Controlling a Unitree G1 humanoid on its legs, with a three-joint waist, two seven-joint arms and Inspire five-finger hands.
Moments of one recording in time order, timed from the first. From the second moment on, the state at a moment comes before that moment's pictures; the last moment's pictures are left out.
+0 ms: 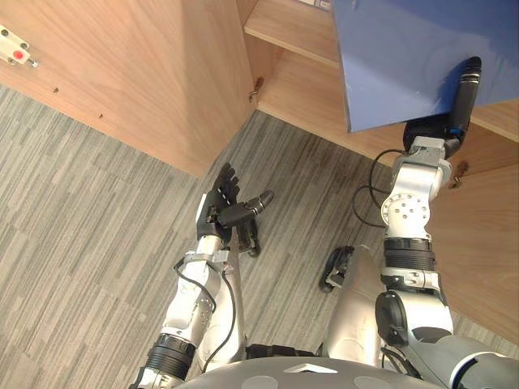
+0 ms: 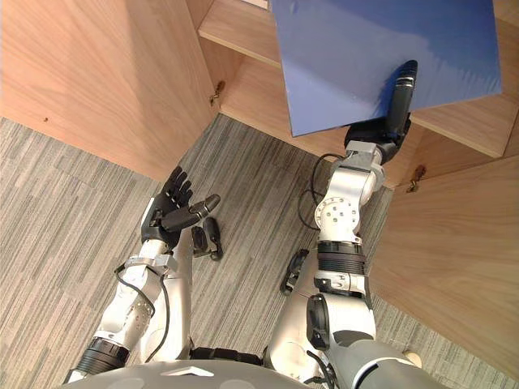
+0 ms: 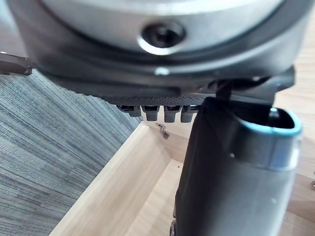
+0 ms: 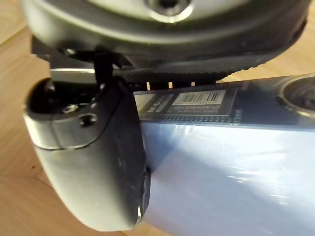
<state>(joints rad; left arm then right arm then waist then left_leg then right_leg) 0.03 0.10 -0.22 0.11 -0.49 -0.17 0.09 -0.60 -0.14 -0.24 0.17 1.11 -0.36 -0.42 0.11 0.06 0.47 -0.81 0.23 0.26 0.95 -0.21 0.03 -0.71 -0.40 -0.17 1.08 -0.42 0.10</state>
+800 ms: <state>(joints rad) 0.08 0.12 -0.21 0.05 -0.47 -0.17 0.08 -0.84 -0.37 -0.44 0.35 1.18 -0.38 -0.49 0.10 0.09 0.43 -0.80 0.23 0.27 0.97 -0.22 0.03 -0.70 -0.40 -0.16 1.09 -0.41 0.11</state>
